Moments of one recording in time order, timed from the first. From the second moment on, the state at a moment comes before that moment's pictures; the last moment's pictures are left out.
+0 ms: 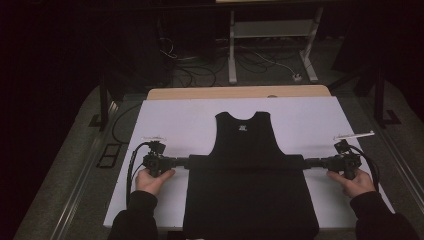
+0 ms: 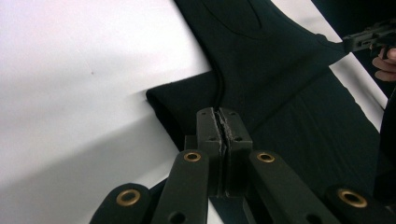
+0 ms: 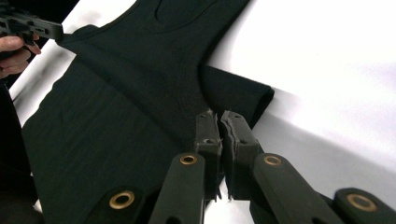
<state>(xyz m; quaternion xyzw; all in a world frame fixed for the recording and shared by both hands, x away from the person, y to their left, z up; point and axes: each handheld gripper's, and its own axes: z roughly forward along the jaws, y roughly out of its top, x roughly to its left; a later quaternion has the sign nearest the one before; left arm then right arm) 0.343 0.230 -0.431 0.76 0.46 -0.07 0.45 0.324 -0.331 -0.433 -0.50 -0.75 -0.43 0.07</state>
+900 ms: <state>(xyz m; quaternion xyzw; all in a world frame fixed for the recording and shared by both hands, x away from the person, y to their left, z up) 0.337 0.231 -0.437 0.77 0.47 -0.09 0.43 0.315 -0.329 -0.438 -0.50 -0.76 -0.41 0.09</state>
